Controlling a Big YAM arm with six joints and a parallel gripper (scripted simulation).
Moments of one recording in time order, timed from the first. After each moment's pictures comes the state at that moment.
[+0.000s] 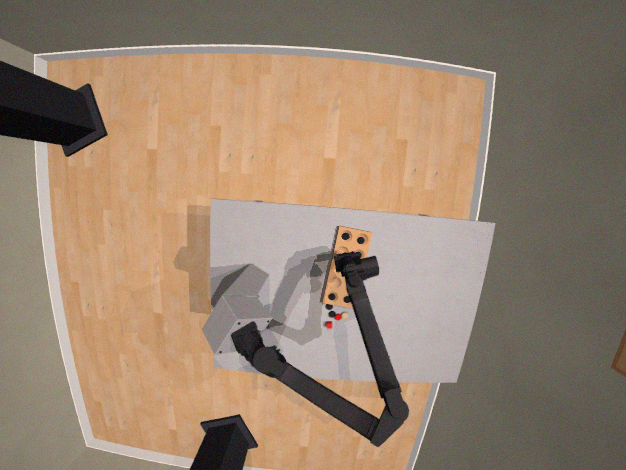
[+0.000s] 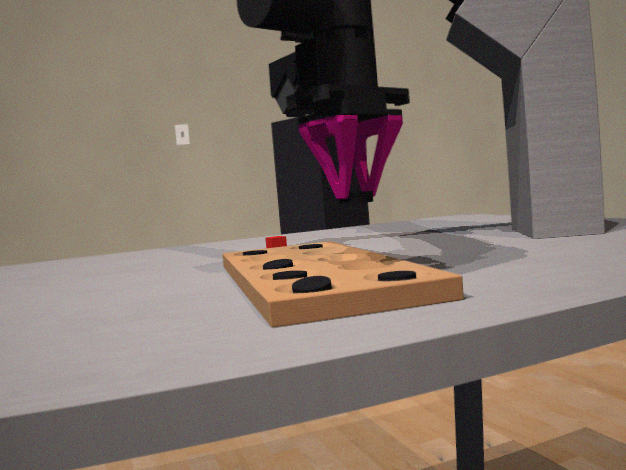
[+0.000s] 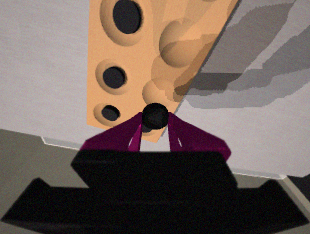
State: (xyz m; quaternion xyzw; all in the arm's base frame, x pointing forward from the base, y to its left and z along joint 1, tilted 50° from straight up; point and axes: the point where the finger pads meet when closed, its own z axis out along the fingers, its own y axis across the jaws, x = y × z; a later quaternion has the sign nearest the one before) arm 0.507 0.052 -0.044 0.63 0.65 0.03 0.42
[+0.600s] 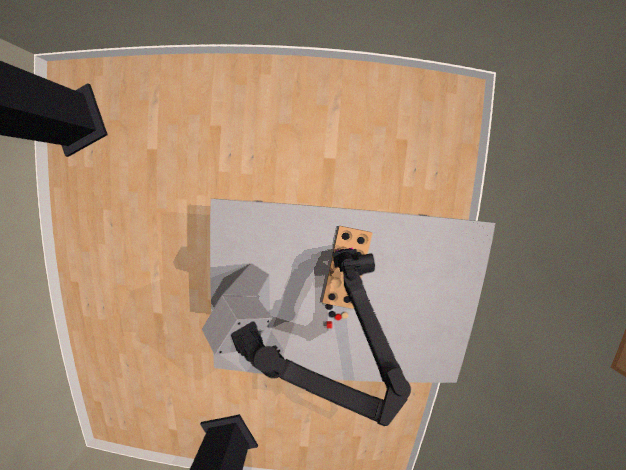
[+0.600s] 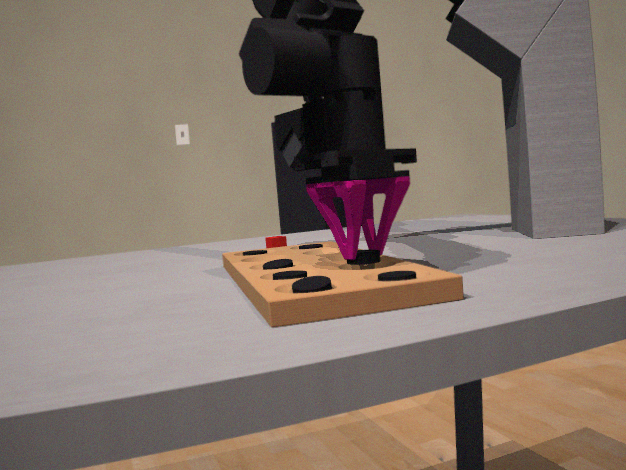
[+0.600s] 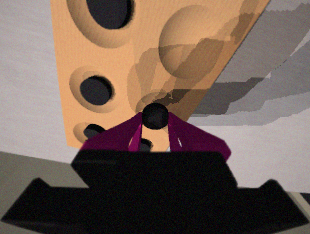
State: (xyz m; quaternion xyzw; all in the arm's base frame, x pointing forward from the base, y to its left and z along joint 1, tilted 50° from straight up) arm 0.538 0.025 -0.083 0.62 0.66 0.03 0.42
